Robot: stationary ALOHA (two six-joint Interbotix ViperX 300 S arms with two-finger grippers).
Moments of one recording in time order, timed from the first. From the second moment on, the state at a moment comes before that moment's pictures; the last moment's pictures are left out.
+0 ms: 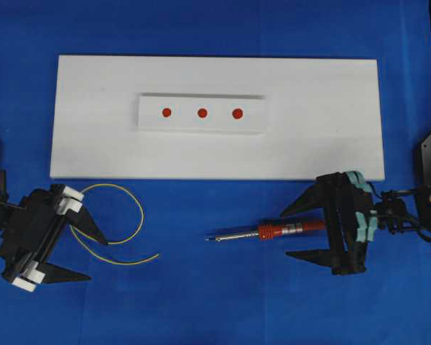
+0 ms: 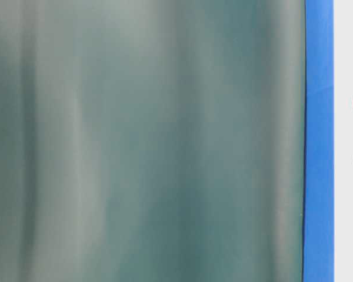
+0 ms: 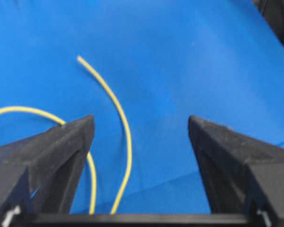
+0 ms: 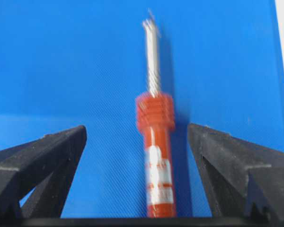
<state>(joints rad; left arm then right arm) -0.50 -0.14 1.21 -0.01 -0.64 -0.15 0.48 0.05 1.14 0.43 -0.75 0.15</state>
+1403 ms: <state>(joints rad) -0.51 0.09 1.13 -0.02 -0.62 -0.15 0.50 0.19 1.09 0.53 -0.79 0.12</state>
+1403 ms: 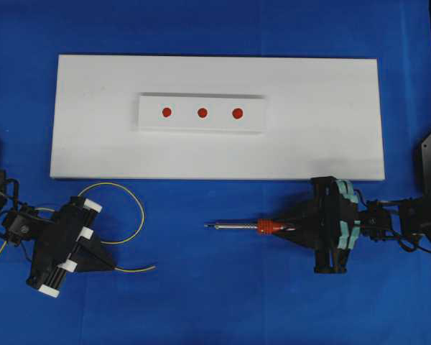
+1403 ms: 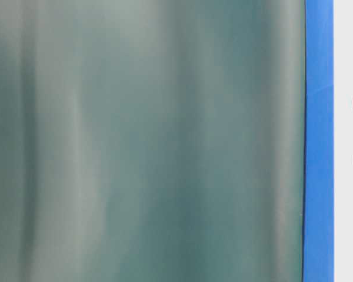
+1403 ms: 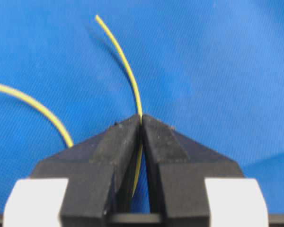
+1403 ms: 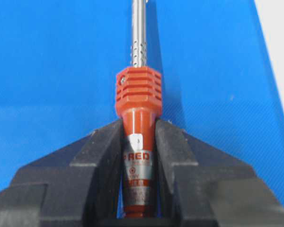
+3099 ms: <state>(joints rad) -0.01 -0.27 0.72 0.00 0.45 -0.17 -0.15 -0.26 0.76 0.25 0.47 -0.14</state>
